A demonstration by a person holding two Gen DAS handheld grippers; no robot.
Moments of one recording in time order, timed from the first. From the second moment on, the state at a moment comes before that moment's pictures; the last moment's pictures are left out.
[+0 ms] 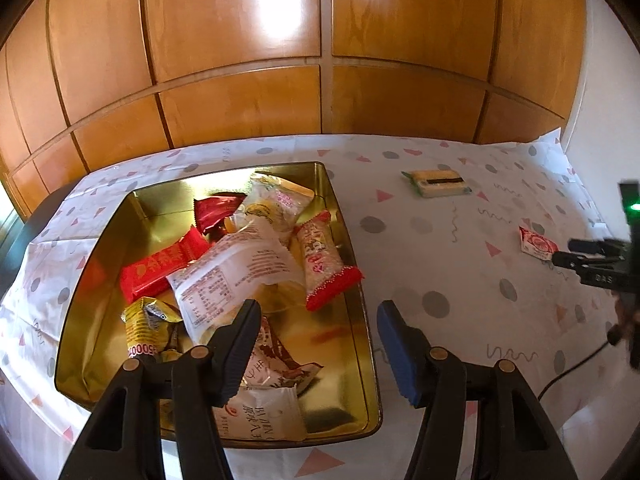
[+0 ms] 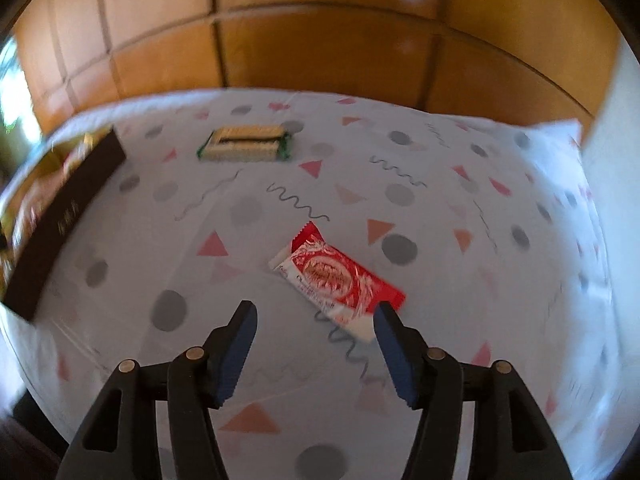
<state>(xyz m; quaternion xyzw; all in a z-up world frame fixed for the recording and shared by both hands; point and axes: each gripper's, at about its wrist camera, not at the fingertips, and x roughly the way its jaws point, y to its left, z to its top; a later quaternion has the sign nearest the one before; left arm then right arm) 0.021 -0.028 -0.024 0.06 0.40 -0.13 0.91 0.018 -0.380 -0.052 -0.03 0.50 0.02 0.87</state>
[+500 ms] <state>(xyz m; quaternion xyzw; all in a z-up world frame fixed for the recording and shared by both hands) 0.023 -0.048 -0.020 0.08 0.40 -0.16 0.90 0.052 -0.370 -0.080 -0.09 0.55 0.06 0.83</state>
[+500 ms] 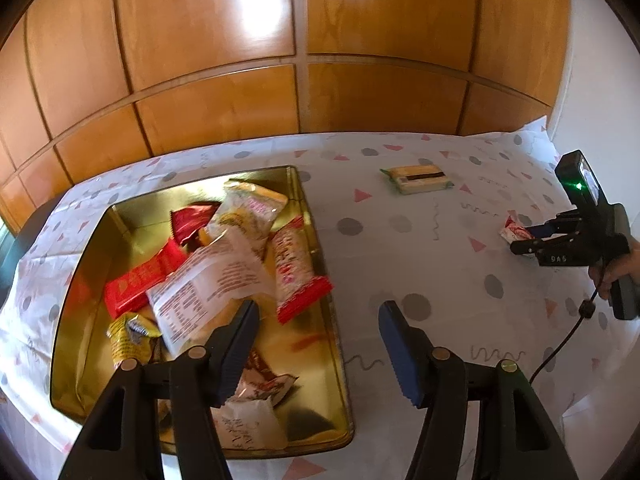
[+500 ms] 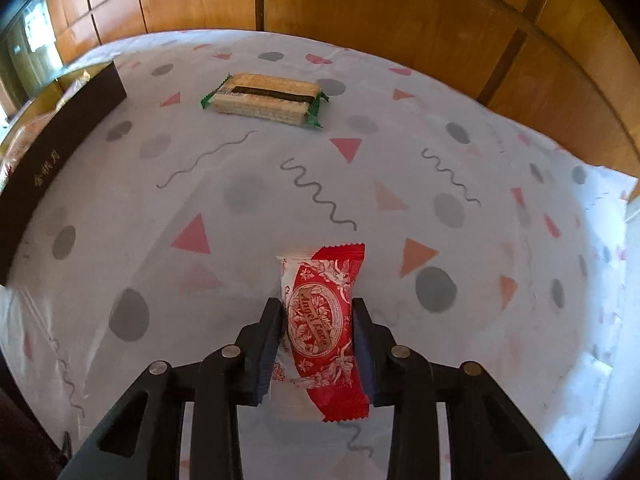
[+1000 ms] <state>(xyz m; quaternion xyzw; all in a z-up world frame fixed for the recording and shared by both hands) 0.033 -0.094 -0.017 0.14 0.39 -0.20 0.89 0.018 -0.378 -0.085 0.00 0.49 0.02 0.87</state>
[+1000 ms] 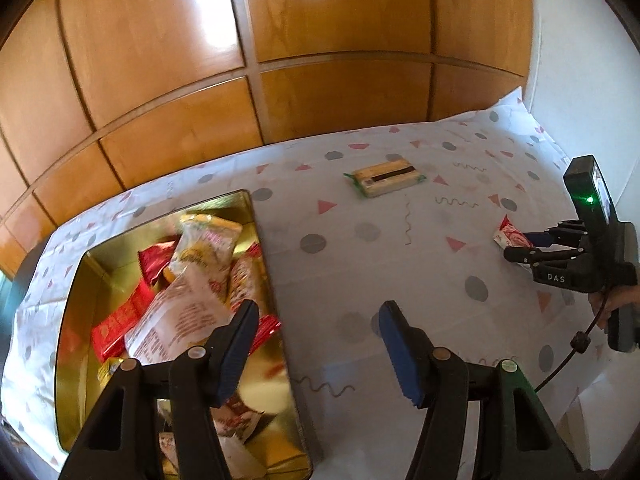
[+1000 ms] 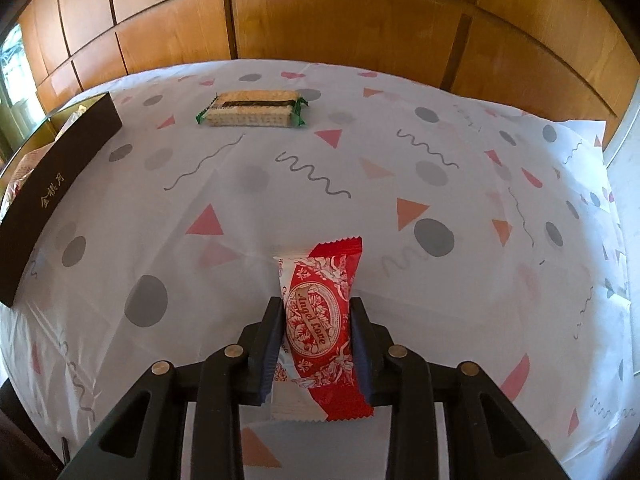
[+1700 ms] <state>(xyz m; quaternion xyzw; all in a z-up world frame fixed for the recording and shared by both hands) 0.067 -0.165 -0.031 0.22 0.40 -0.23 0.86 0.005 -0.384 -0.090 0.04 0.43 0.01 0.90</state>
